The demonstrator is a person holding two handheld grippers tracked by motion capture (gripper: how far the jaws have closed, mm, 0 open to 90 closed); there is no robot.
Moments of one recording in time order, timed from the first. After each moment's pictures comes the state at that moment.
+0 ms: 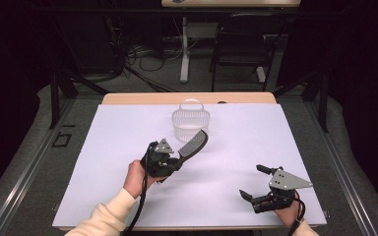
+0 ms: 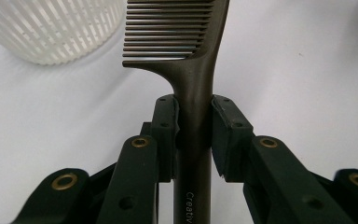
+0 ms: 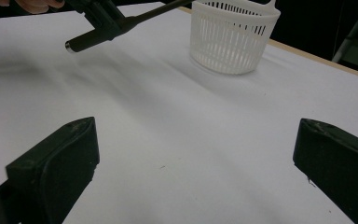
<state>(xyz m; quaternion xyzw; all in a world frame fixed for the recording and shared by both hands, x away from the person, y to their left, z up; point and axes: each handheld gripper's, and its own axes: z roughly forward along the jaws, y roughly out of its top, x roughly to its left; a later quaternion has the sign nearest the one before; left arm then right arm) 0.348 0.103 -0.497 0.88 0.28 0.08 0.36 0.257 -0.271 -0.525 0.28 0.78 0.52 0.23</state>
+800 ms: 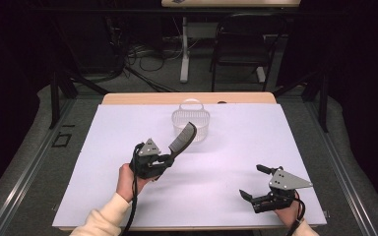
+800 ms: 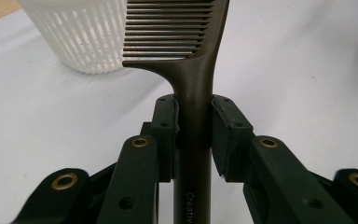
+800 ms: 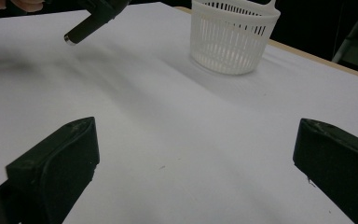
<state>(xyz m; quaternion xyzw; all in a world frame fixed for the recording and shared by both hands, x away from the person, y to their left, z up) 0.339 0.131 -0.497 0.85 0.30 0.12 0.42 0.258 -0.271 -0.525 0.28 0.78 0.52 0.23</state>
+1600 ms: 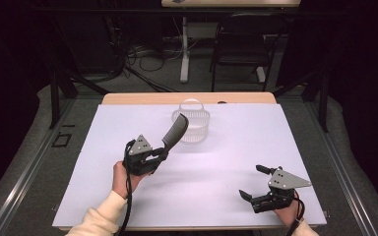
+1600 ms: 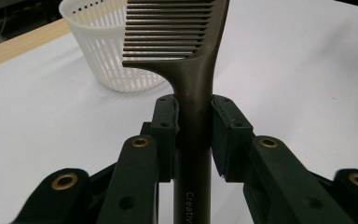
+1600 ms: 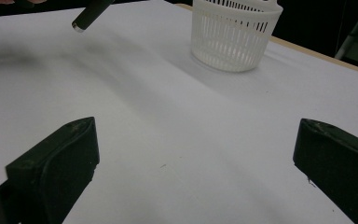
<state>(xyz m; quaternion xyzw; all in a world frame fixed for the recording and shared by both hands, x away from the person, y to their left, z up) 0.345 0.148 -0.492 0.82 0.31 0.16 0.45 0.258 -0.270 -0.526 0.28 0.78 0.51 0.22</state>
